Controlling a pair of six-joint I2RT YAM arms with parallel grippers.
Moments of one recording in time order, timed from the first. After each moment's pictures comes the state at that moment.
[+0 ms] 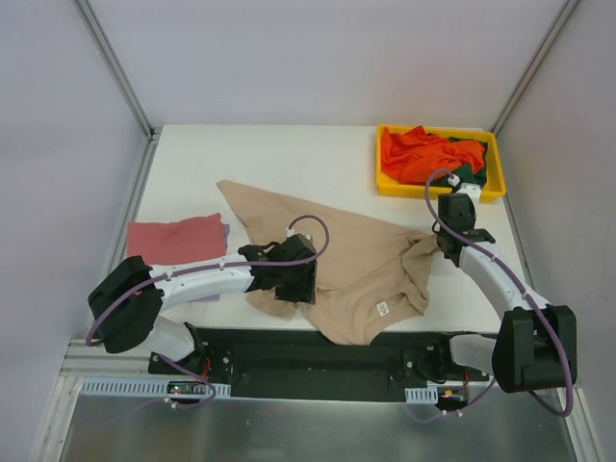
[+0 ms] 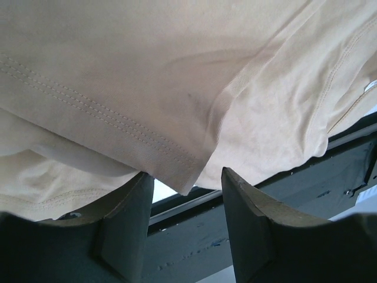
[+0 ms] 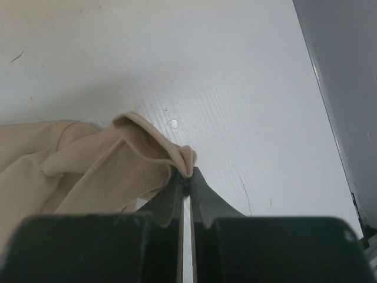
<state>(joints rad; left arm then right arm) -0.98 1.43 0.82 -0.49 0.05 -0.85 0.13 1.22 0.74 -0.39 0.53 0.20</state>
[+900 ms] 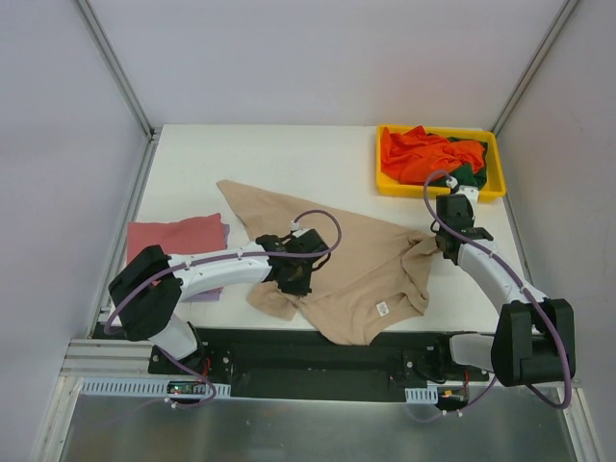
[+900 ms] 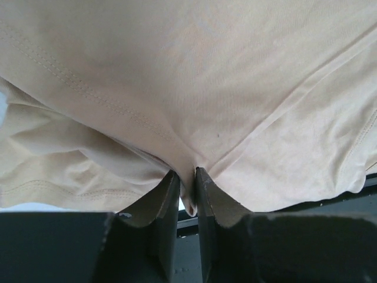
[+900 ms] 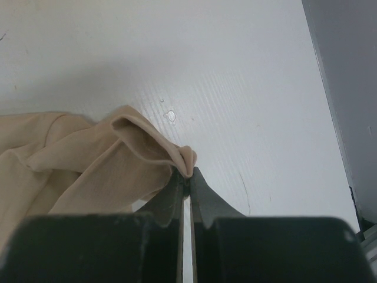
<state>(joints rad) -1.00 1.56 1.00 -0.68 -0.12 -0.84 0.13 1.25 0.74 -0.40 0.53 0.20</state>
